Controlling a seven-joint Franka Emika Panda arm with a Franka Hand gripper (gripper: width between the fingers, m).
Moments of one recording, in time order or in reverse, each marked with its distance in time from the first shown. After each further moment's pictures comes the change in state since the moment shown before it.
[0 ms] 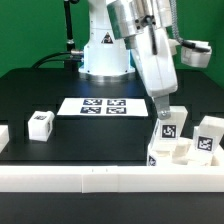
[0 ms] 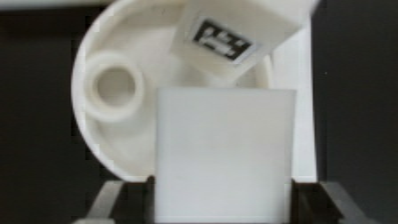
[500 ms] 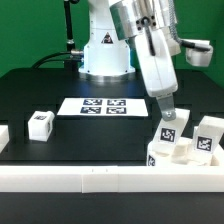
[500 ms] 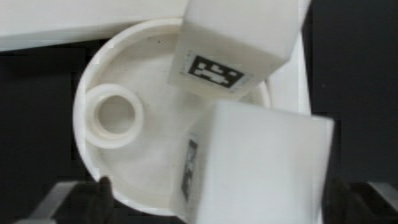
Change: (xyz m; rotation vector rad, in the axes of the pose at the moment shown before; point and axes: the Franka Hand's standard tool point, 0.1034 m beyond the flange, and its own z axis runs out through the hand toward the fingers) arm -0.007 0.000 -0.002 0.005 -0.012 -0.112
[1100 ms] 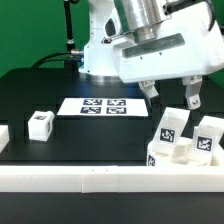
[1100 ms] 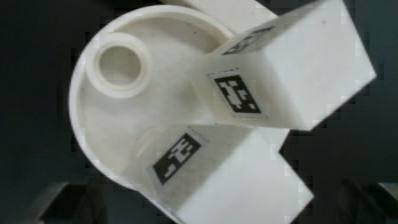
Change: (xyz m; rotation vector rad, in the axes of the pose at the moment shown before) arm -0.005 -0.001 -0.005 0.001 -0.005 -0.648
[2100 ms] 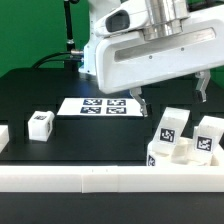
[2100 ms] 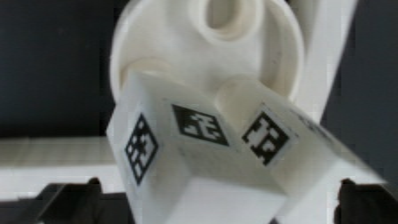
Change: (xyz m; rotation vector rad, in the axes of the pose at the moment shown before) arm -0.001 -0.001 0.003 -0.081 0.004 -1.244
